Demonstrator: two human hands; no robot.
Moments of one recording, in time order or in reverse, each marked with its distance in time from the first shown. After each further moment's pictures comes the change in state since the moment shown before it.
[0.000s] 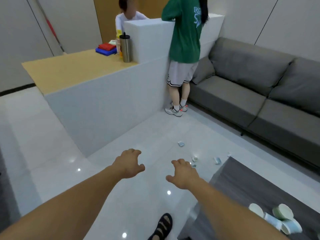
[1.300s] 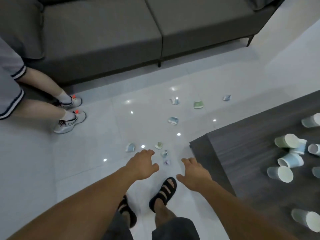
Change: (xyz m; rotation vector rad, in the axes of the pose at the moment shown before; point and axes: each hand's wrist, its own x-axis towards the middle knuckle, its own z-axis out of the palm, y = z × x) left_hand 0.639 0.312 0.085 0.471 -0.804 0.729; right_hand 0.394 0.276 -0.033 0.780 -0.110 0.944
